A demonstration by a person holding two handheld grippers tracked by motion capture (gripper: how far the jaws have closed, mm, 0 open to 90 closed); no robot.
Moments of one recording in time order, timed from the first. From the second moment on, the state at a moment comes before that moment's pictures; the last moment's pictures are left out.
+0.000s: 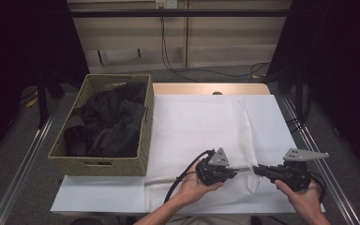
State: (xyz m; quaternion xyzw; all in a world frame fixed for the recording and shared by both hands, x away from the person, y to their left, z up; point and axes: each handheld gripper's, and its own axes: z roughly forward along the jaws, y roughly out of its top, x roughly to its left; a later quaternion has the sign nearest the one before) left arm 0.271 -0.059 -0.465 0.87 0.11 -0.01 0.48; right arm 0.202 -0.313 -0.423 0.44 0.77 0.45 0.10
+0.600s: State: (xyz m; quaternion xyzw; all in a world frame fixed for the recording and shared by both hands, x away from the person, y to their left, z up) left arm 0.273 -0.056 -0.466 0.88 0.10 -0.01 0.46; right arm 0.202 -0.315 -0.424 0.44 0.77 0.45 0.11
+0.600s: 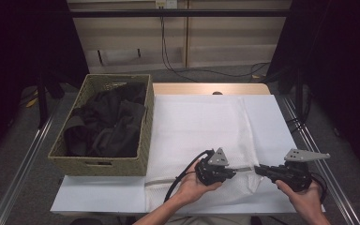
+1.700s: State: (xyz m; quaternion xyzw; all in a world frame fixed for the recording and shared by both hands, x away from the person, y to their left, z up) left arm 0.267 -0.040 -0.456 0.89 0.10 0.01 0.45; right arm 0.201 -0.317 -0.425 0.45 0.76 0.46 0.11
